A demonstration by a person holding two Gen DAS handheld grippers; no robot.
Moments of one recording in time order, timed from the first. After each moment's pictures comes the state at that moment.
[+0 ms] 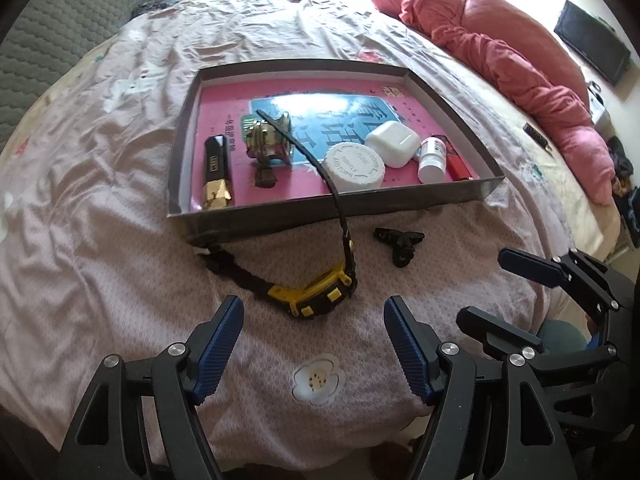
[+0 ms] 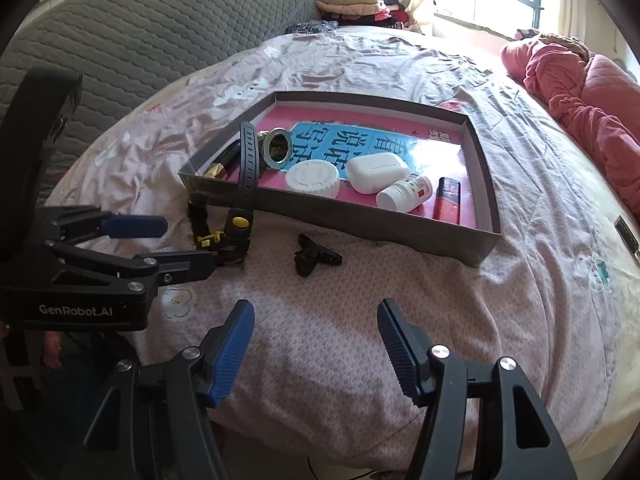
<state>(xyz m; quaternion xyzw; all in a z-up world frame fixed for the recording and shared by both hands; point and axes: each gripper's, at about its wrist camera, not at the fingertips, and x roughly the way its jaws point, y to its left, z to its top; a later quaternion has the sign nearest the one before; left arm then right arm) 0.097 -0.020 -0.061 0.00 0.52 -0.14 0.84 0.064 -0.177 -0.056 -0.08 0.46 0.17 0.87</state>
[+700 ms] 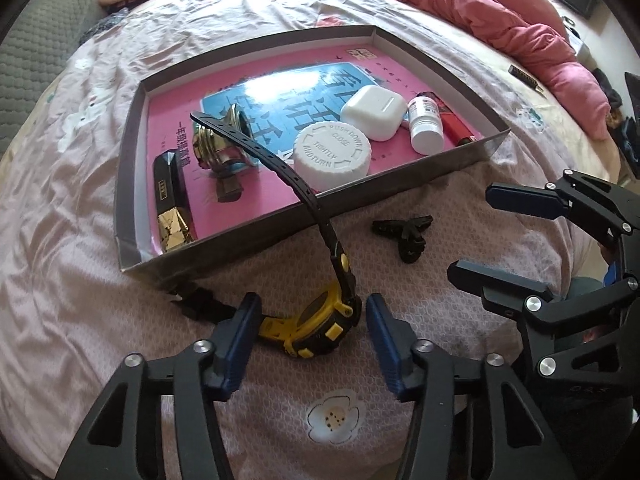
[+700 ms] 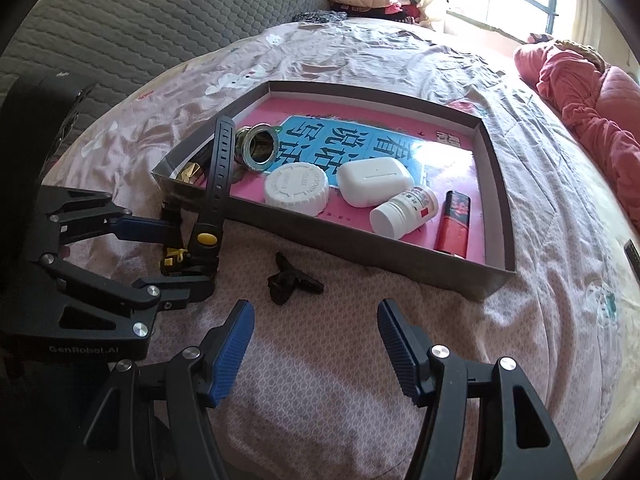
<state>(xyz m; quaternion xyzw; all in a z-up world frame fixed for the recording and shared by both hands) 0.126 -0.044 -0.082 0.09 0.54 -0.18 0.81 0.100 -0.176 -0.069 -0.10 0.47 0.18 0.86</state>
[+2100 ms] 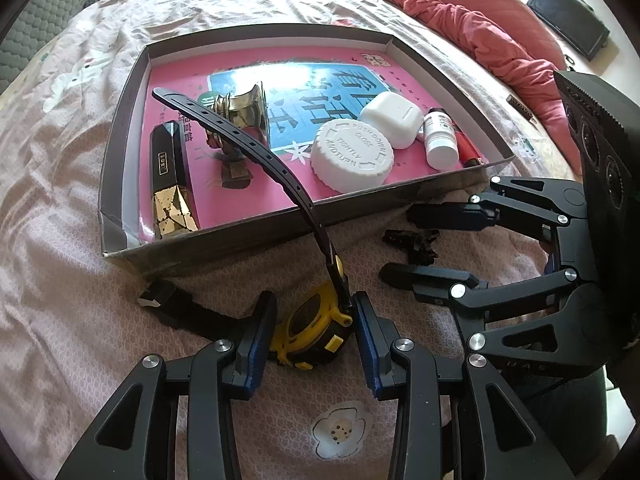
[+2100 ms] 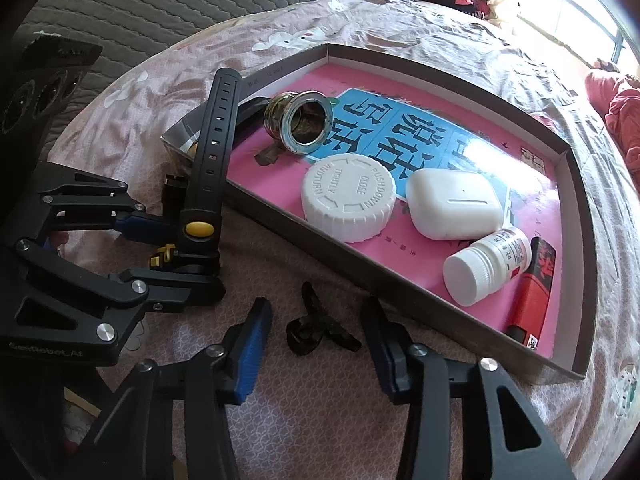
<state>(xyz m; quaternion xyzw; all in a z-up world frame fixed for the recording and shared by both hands) 0.135 -0.018 -0.097 0.00 0.55 -0.21 0.81 0.140 -0.143 -0.097 -0.16 0.50 0.26 0.81</state>
